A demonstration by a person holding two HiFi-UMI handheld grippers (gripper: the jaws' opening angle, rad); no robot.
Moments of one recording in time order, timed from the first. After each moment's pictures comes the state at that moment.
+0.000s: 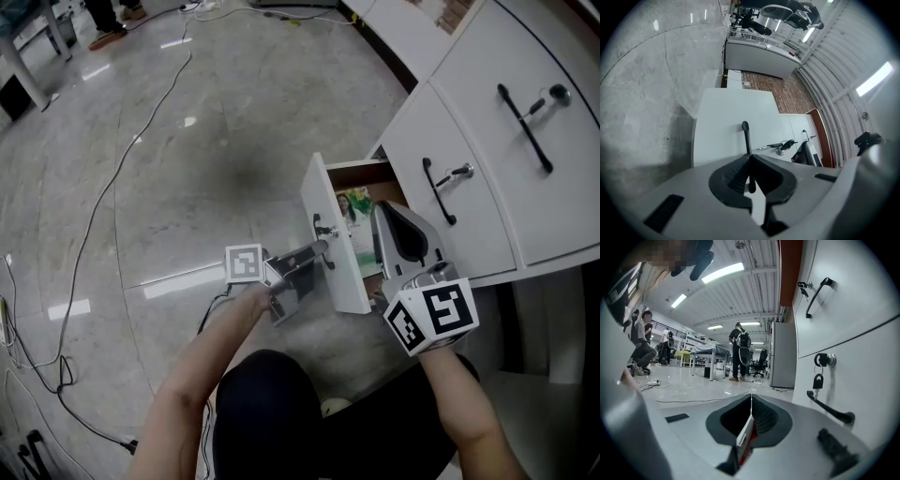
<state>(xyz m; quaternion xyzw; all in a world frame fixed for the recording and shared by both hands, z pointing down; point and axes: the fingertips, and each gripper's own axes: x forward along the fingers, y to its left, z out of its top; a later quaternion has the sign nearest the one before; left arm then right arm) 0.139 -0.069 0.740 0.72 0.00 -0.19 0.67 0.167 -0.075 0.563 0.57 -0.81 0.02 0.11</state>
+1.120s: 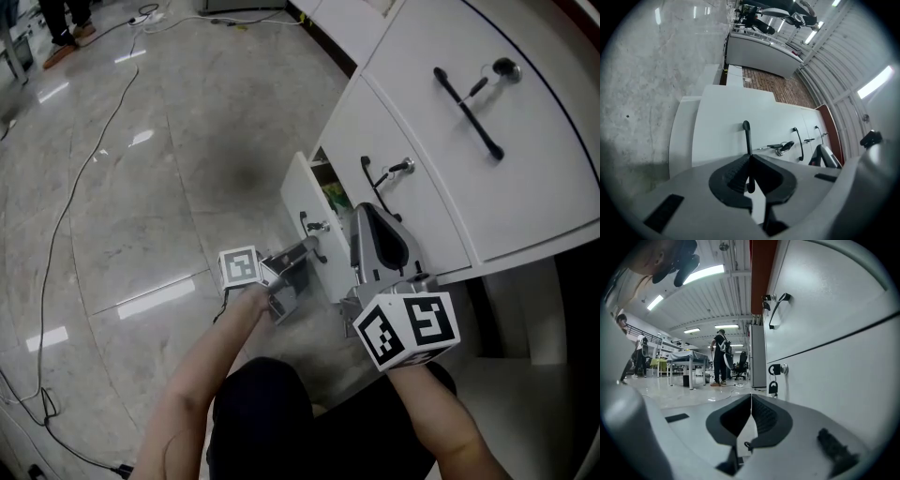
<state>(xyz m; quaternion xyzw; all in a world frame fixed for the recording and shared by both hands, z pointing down) 0.233 -0.079 0.740 0.71 0.01 -0.20 0.67 0.229 -0.064 0.539 0.67 -0.74 0.06 0.05</state>
